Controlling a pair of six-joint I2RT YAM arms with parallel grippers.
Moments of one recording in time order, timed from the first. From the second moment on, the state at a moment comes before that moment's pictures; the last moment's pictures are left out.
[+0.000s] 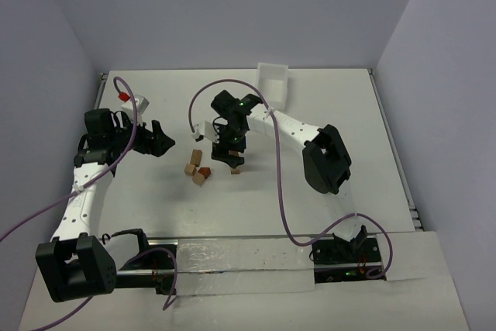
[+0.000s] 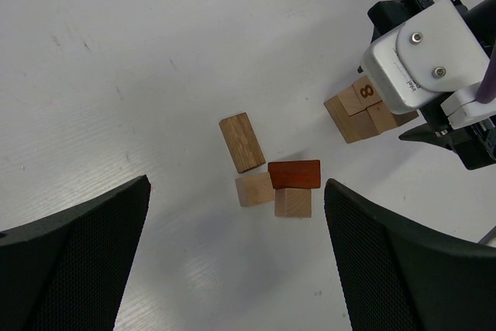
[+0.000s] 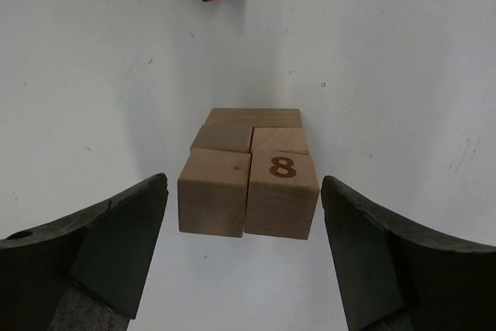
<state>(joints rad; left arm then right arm) 0.11 1.08 0.83 -0.38 0.69 0.14 0.79 2.11 1.86 -1.04 -0.31 -0.75</state>
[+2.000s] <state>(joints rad) 0.11 1.05 0.79 -0.40 0.71 0.28 0.77 1.90 1.86 -1.01 -0.33 -0.68</state>
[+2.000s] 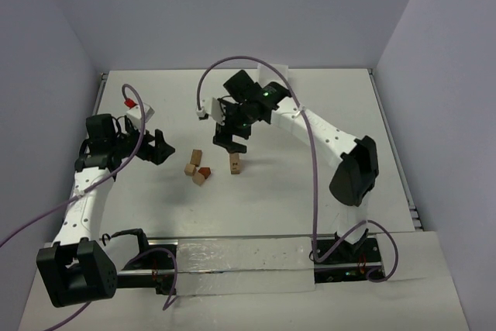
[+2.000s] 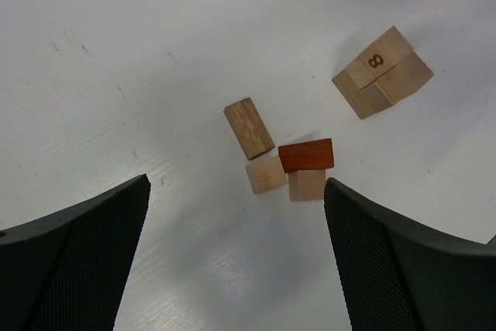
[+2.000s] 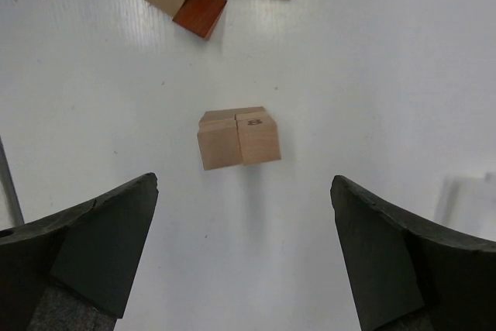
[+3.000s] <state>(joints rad) -0.16 1.46 0.83 -0.47 0.50 0.30 0.41 1.27 1.26 -0.65 -0.44 -0.25</state>
